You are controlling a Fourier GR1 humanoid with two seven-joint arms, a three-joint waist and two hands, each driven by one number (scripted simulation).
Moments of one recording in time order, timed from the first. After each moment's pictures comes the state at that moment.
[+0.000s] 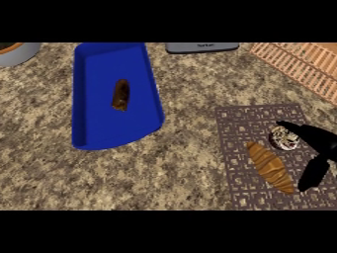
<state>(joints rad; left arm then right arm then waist) 0.94 0.23 0.08 -1.88 0.17 -0.15 0.33 -0.31 -0.73 0.41 -1.20 0.29 0.40 0.26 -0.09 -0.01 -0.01</state>
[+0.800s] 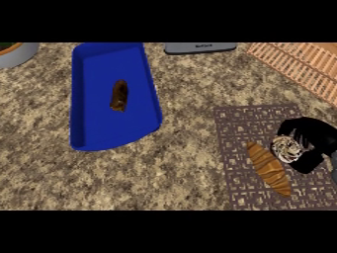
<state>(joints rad) 0.91 0.17 0.12 -1.88 0.13 -0.17 0.34 -0.34 -0.71 0.42 -1.17 0.40 0.24 0.21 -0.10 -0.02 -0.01</state>
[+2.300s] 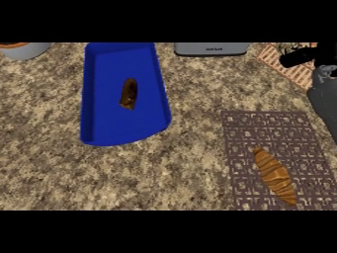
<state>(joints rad) 0.87 0.12 0.14 -1.91 0.06 -0.24 0.36 -0.84 -0.53 0.20 -1.05 0.78 -0.37 0.96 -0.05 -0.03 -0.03</state>
